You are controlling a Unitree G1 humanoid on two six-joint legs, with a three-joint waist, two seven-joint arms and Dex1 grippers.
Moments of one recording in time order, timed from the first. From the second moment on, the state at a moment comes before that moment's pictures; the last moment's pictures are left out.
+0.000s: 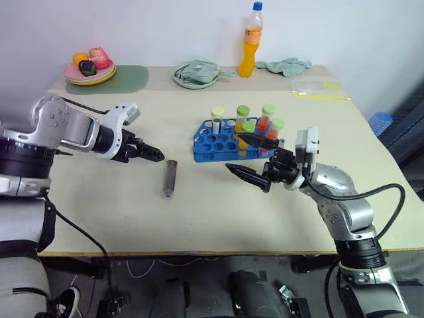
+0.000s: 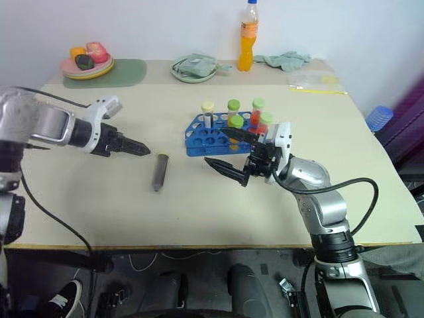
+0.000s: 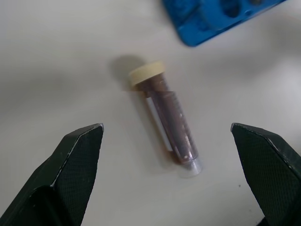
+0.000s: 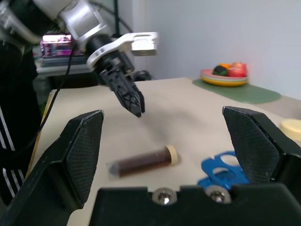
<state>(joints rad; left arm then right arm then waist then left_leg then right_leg) -1.15 0.89 -0.30 0.34 -0.88 1.61 -0.52 -0.40 -0.43 0.02 -0.18 0.55 0.26 0.96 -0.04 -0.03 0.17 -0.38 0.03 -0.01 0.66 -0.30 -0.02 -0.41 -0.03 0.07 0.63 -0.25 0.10</state>
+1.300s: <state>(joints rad) -1.21 0.56 -0.47 0.65 -0.60 1.61 -0.60 -0.40 -0.42 0.03 -0.20 0.53 0.29 0.88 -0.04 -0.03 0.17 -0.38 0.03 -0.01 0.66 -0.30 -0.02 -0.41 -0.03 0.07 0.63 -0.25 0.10</state>
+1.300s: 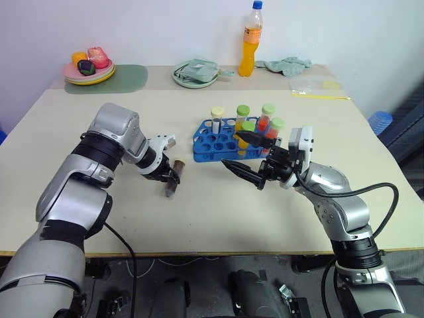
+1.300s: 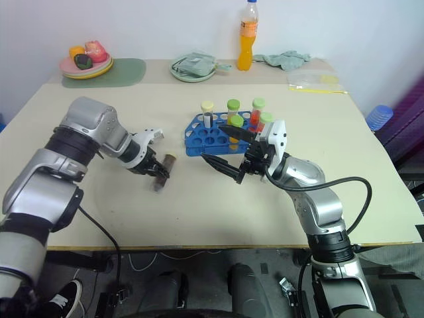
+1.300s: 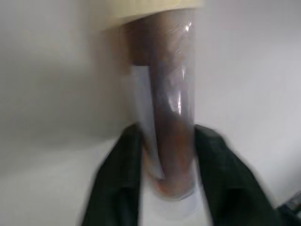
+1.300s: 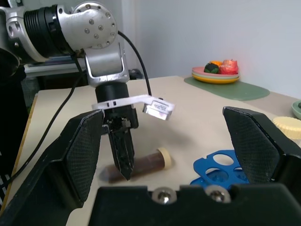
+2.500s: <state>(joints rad) -0.63 0.24 -0.11 0.36 -0.07 -0.26 -0.58 -0.41 -0.45 -0.02 -0.16 0.51 0.27 0.89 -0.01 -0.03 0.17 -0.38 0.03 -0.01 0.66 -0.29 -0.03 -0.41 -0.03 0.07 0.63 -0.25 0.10</state>
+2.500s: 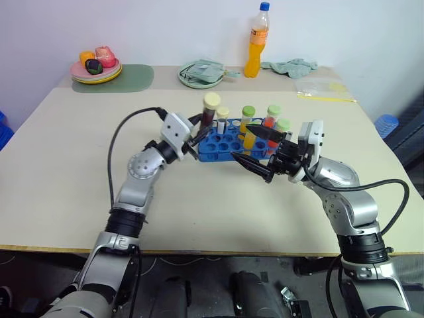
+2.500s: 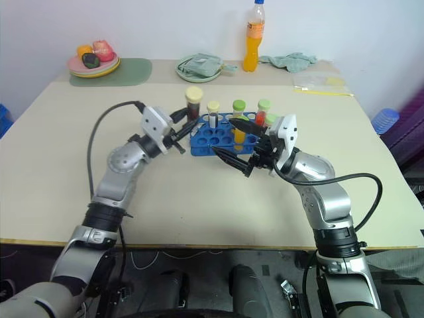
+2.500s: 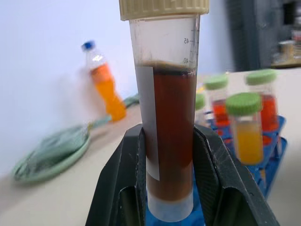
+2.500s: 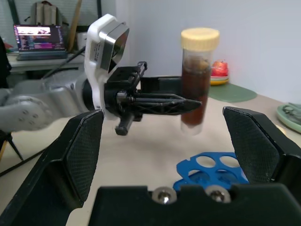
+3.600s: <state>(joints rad) -0.79 0.14 -0.19 0.91 0.16 -0.67 -0.42 -0.35 -0.50 -0.06 -0.23 0.52 0.30 0.81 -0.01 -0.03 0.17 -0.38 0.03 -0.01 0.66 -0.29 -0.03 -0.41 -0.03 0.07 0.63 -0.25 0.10</state>
